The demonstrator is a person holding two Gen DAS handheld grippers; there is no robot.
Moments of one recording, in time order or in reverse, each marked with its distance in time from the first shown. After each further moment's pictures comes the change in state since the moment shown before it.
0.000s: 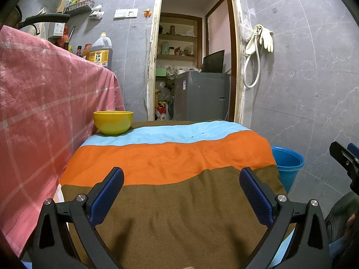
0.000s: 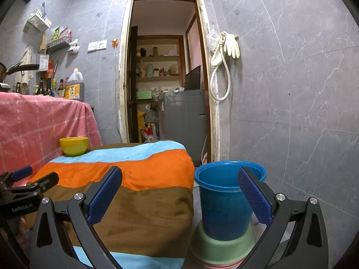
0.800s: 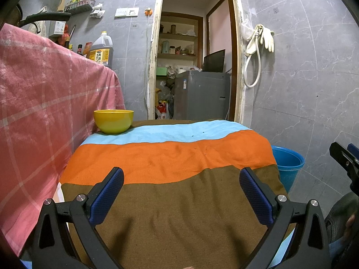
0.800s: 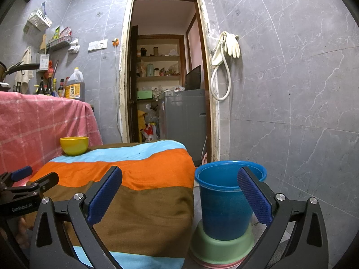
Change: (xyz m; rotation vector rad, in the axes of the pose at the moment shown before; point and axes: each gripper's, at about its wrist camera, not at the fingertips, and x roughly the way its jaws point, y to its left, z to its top) left arm 0.000 0.001 -0.002 -0.003 0.002 -0.001; right arm 0.000 0.001 0.000 0.000 0.001 0.000
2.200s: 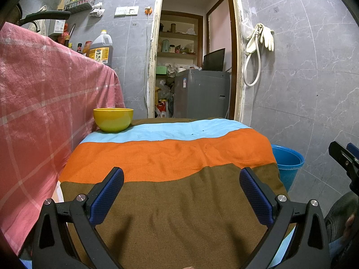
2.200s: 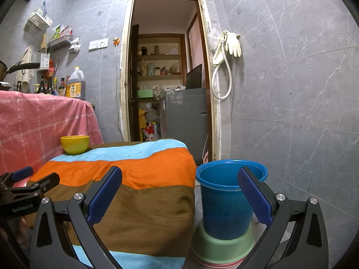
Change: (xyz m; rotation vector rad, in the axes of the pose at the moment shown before) left arm -0.001 -0.005 0.001 -0.002 0.001 0.005; right arm 0.000 0.002 0.001 0.000 0.002 0.000
